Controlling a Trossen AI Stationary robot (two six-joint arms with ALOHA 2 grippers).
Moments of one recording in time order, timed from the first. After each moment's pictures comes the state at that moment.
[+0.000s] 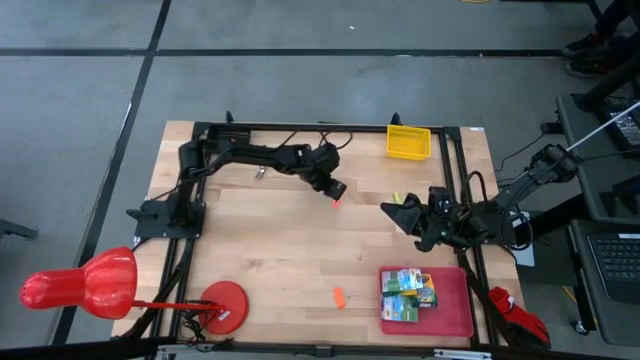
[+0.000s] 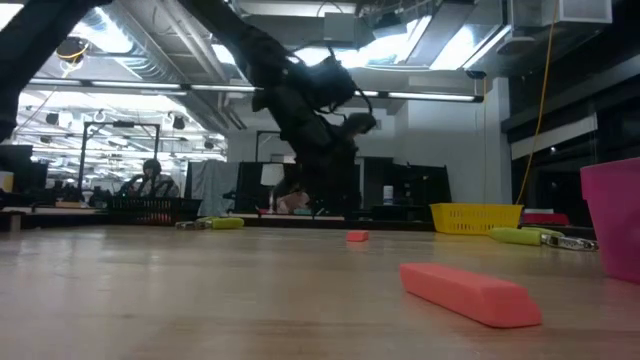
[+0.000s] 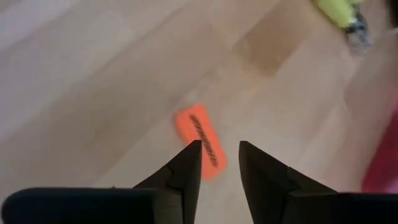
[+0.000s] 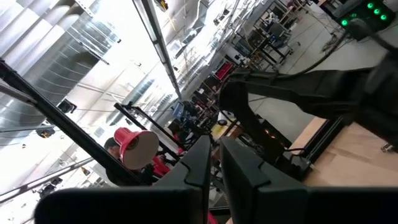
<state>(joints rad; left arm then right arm) 0.30 2.02 1.37 -0.32 0.24 -0.69 0.64 1.09 0.70 0.75 0.87 0.63</state>
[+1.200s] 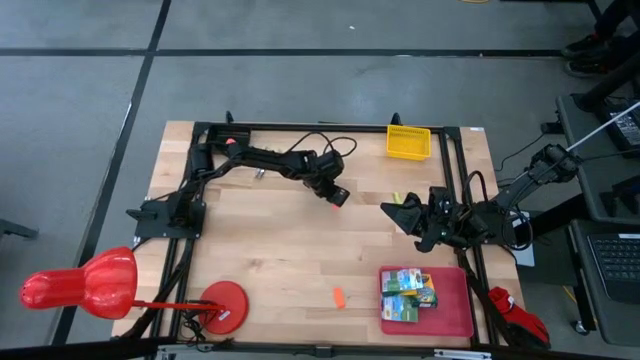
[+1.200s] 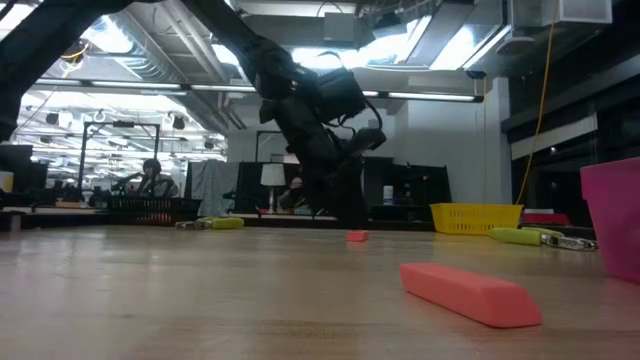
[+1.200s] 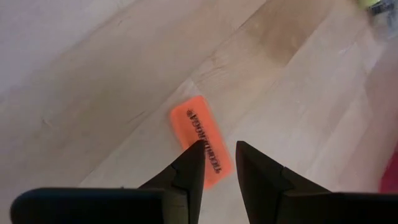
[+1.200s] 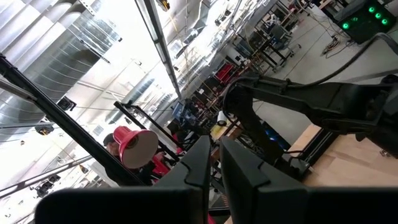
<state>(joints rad) 0.28 2.09 1.40 -0.32 0.25 -0.71 0.64 1.09 0.70 0.76 0.87 0.60</state>
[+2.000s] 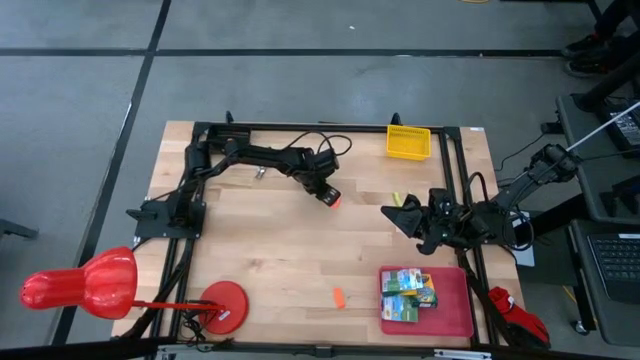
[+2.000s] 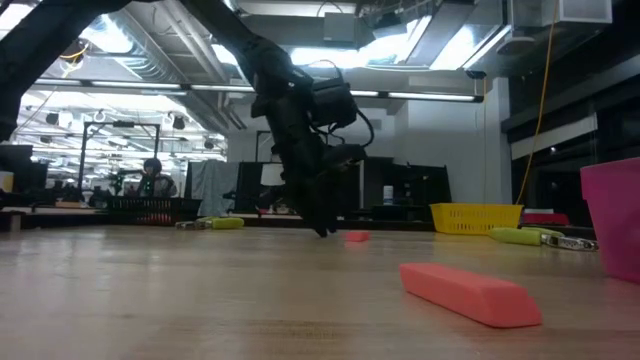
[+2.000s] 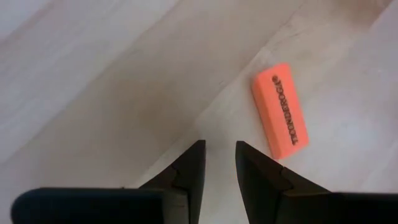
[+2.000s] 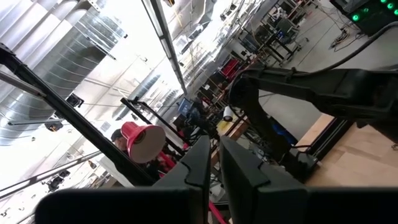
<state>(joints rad) 0.30 2.07 1.40 -0.49 0.17 -0.59 0.66 1.09 0.70 0.75 0.85 0.62</state>
